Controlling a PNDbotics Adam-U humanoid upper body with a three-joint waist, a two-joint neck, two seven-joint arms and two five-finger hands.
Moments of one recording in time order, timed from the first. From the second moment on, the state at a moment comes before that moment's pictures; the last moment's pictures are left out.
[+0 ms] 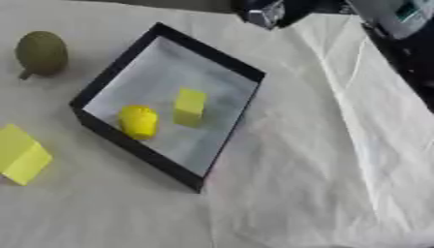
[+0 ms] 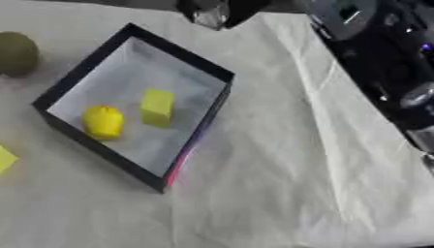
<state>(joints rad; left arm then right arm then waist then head) -0.08 0.53 0.28 -1.68 0.24 -0.25 0.10 -0.87 -0.80 0.24 -1.67 -0.17 -0.32 0.49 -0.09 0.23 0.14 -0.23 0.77</state>
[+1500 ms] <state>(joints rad) -0.16 0.95 0.13 -1.73 -0.06 -0.43 -0.23 -0.21 -0.75 -0.21 -1.94 -0.55 -0.09 0.17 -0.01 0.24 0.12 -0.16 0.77</state>
